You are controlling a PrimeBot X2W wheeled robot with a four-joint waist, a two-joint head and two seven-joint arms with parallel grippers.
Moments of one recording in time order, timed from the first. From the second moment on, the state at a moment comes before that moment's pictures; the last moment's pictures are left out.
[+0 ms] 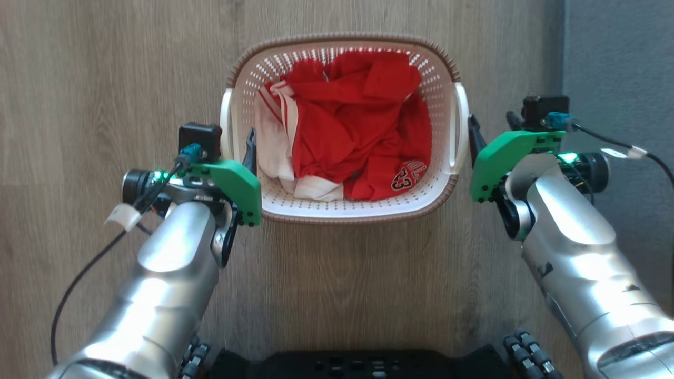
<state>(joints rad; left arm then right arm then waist) -0.75 0.03 -0.51 1.02 -0.38 0.03 -0.25 -0.80 -0.07 0.33 0.98 0.41 0.12 -0.11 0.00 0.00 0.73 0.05</state>
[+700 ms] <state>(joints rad) -0.89 0.03 -0.67 1.20 -0.55 -0.05 -0.25 -0.92 -0.09 0.51 1.04 0.56 0.12 -0.05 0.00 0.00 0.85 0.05</state>
